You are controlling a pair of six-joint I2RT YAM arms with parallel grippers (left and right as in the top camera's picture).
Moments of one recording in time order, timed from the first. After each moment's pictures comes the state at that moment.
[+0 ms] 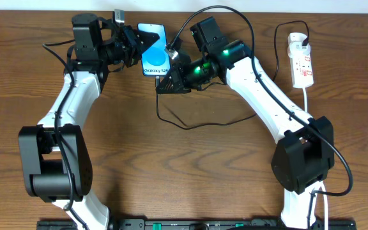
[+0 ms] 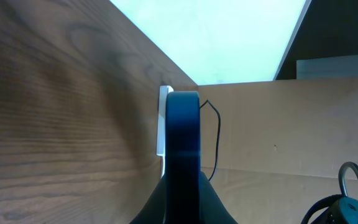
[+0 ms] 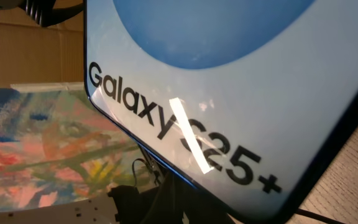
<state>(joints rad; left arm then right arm) 0.00 1.86 1.33 0.08 0.97 -1.03 0.51 2.05 1.83 -0.85 -0.93 0.36</state>
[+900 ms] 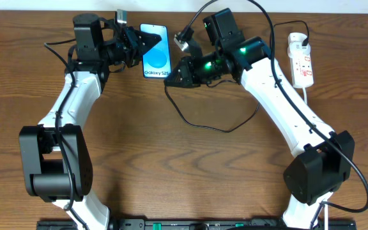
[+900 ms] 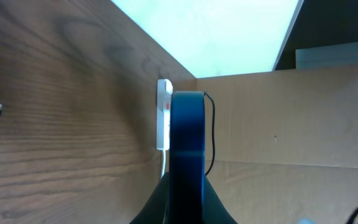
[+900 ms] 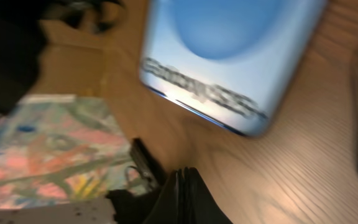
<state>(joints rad) 0.00 1.86 1.33 0.08 1.00 -1.00 0.48 1.93 1.82 -0.92 -0.83 0.34</state>
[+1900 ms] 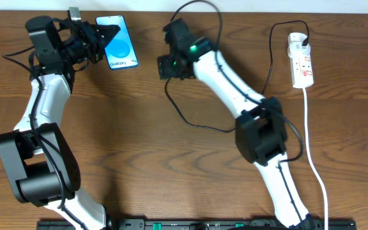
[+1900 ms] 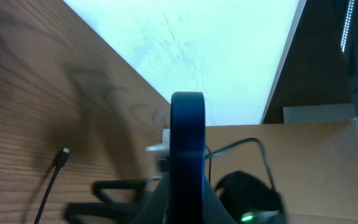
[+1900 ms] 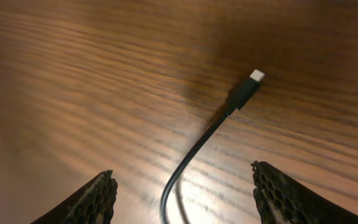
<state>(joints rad) 0.22 1.86 1.33 0.14 1.02 -1.07 0.59 2.47 2.22 -0.85 -0.09 0.42</state>
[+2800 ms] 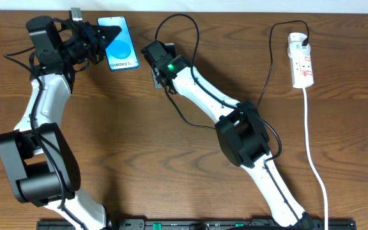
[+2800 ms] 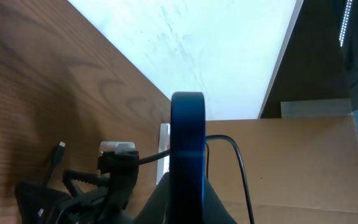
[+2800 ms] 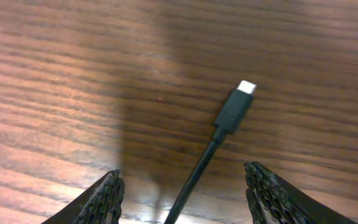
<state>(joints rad) 0.22 1.86 1.33 0.13 1.05 -1.07 0.69 2.56 2.23 -0.77 0.27 0.49</state>
